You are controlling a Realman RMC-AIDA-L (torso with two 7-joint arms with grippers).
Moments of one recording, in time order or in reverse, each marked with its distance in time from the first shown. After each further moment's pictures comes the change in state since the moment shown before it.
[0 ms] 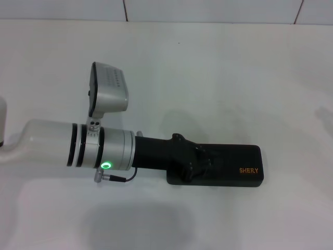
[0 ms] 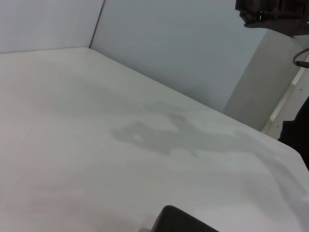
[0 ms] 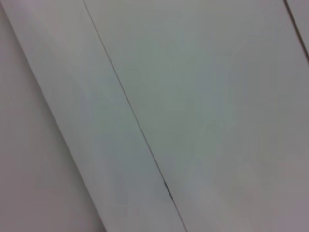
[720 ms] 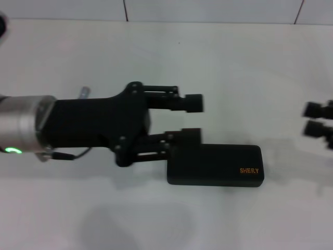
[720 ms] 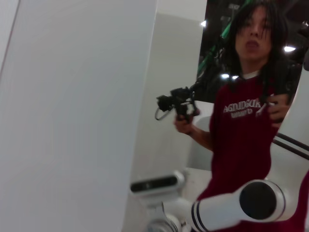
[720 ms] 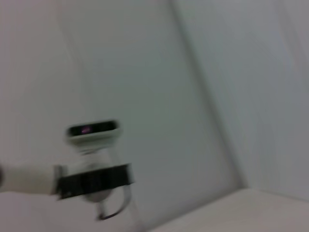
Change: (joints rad) left arm 0.256 0.050 -0.010 0.464 -0.303 0.631 -0.022; right arm 0.060 0.044 -0.334 0.126 0.011 -0.121 -0.239
